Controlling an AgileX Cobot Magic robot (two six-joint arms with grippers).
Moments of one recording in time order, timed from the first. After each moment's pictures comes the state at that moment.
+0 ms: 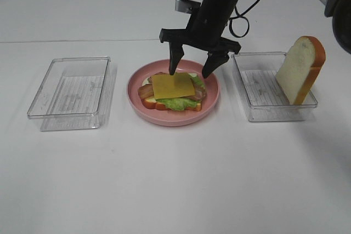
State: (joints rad) left arm -0.25 0.00 -0.50 -0.08 1.06 0.09; right arm 0.41 2.42 -2.14 0.31 1.20 0.16
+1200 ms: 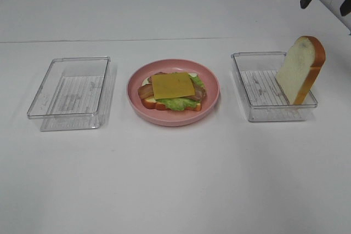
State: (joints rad) left arm -0.25 0.00 -0.50 -0.08 1.06 0.09; right arm -0.04 2.00 -1.90 0.19 1.22 0.04
